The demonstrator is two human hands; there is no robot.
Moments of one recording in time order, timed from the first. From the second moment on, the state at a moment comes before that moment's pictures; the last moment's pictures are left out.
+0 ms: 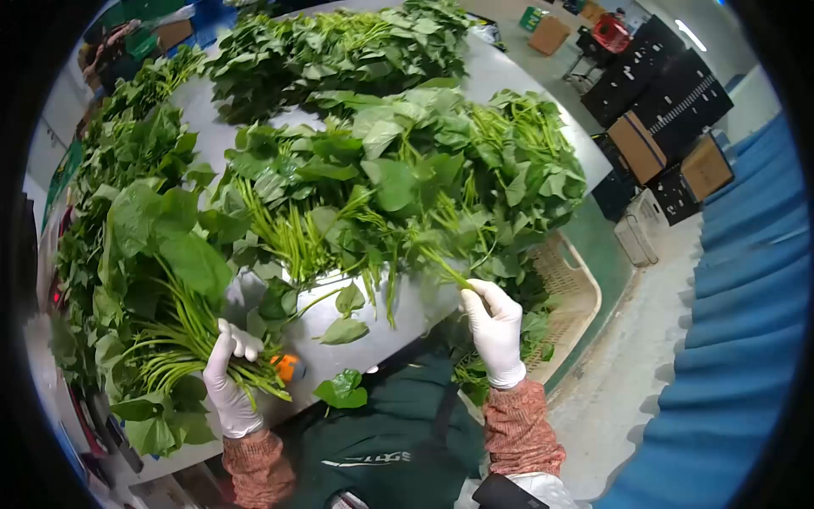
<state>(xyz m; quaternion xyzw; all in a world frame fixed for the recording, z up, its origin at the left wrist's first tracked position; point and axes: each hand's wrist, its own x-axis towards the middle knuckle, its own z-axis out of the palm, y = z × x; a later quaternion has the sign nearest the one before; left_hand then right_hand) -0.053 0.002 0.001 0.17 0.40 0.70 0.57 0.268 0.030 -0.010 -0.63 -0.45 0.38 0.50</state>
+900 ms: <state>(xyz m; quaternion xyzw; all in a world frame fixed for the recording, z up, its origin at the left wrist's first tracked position) -0.014 -0.001 0.011 0.11 0.45 0.65 0.61 0.195 0.044 0.014 -0.46 -0.45 0.39 0.65</state>
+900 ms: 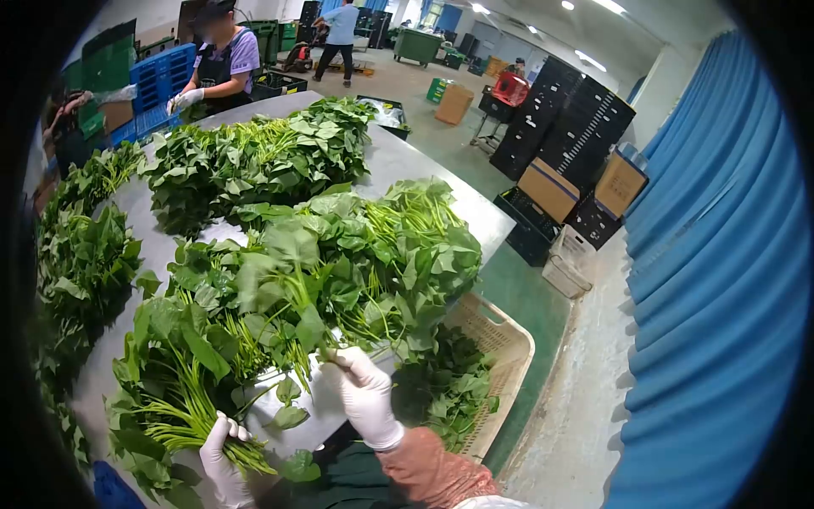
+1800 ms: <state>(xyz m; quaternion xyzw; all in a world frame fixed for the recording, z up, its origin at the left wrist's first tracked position) -0.011 -0.013 0.003 0.17 0.43 0.60 0.65 0.145 0.015 0.011 -0.31 -0.69 0.37 0.54</state>
